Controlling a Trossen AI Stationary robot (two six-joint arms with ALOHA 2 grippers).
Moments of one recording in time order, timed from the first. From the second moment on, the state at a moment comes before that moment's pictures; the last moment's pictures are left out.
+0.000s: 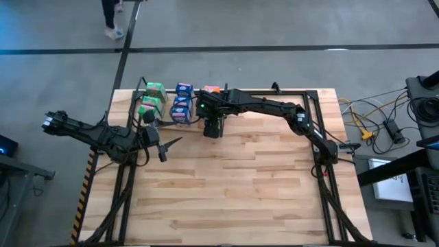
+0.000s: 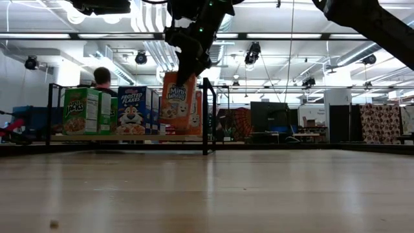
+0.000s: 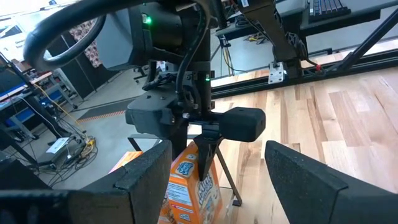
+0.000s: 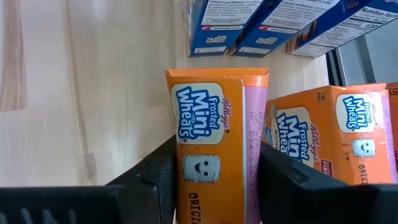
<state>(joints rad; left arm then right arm) -0.31 0.70 0.66 -0.15 -0.70 0.22 -0.21 2.27 2.35 -1.11 0.08 -0.13</state>
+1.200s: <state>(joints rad) -0.31 0.70 0.66 -0.15 -0.70 0.22 -0.21 2.19 2.36 -1.08 0.08 -0.10</state>
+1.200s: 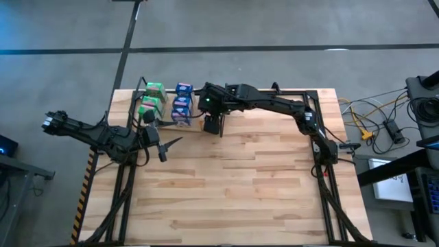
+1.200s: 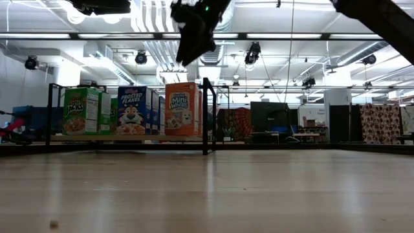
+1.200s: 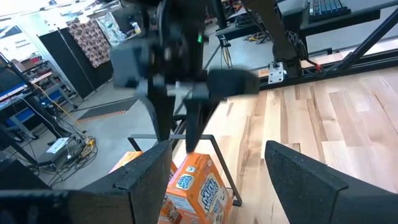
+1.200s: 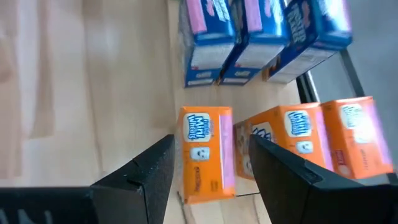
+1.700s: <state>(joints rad) -0.31 0.73 0.66 -0.15 -0.69 0.18 -0.04 2.04 2.25 -1.06 0.08 -0.15</state>
